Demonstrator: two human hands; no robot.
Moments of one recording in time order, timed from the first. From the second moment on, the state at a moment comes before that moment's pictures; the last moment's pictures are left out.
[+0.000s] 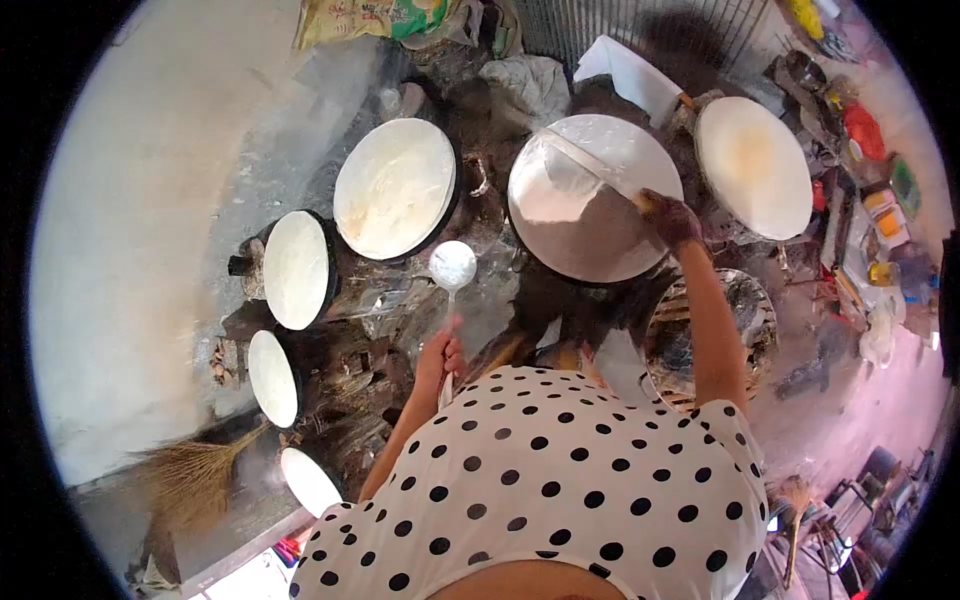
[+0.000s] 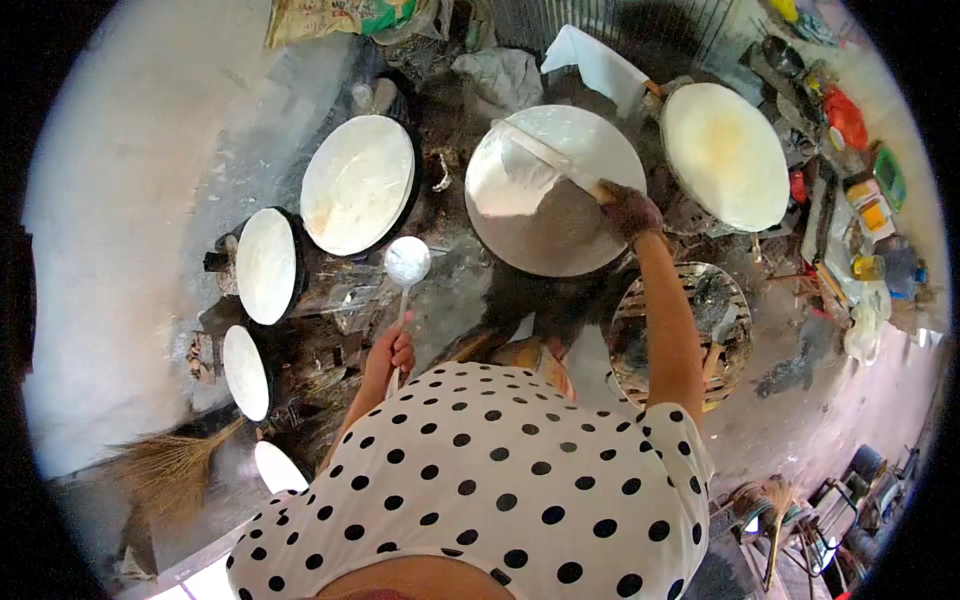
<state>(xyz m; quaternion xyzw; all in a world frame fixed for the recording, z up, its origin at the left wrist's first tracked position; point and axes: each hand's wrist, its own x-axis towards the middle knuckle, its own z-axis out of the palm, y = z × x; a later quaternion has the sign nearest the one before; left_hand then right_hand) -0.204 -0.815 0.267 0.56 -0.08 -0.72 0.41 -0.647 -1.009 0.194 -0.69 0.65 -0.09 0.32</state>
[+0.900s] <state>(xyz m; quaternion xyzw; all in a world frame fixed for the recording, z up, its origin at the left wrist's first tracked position) -0.129 -0.772 0.258 0.54 -0.17 -0.75 0.34 -0.441 -0.913 0.033 -0.60 0.75 -0.22 0.15</state>
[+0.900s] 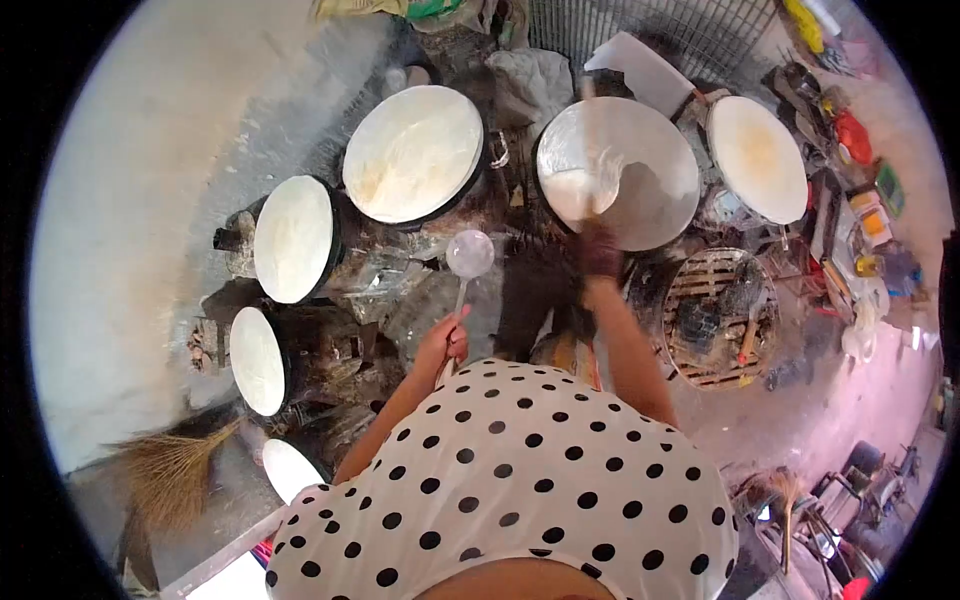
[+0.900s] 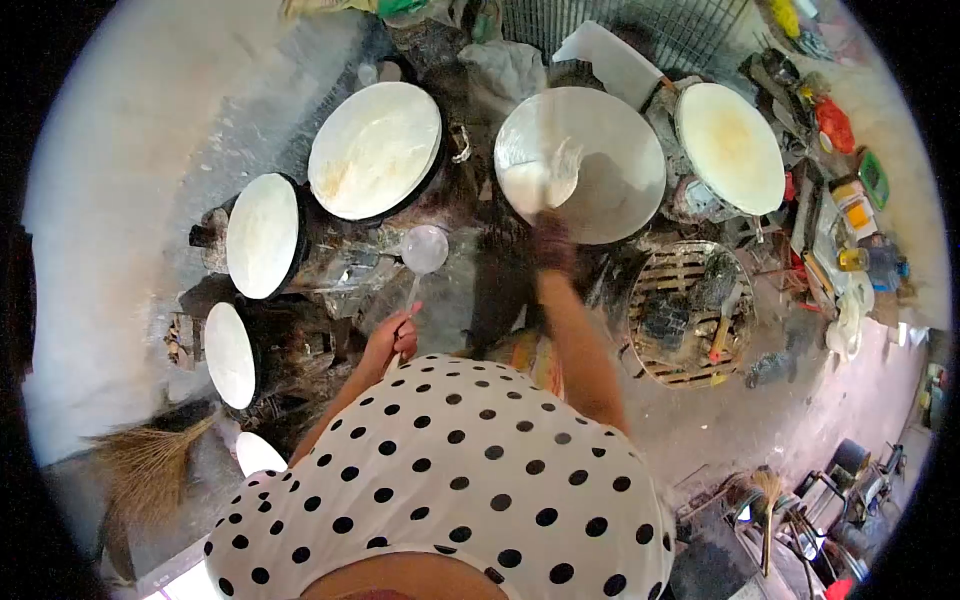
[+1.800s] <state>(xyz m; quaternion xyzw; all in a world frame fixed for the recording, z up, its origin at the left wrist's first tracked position) -0.013 -0.745 0.233 0.51 -0.11 -0.78 0.36 -0.422 -0.791 0.051 -0.16 0.82 -0.42 0.35</state>
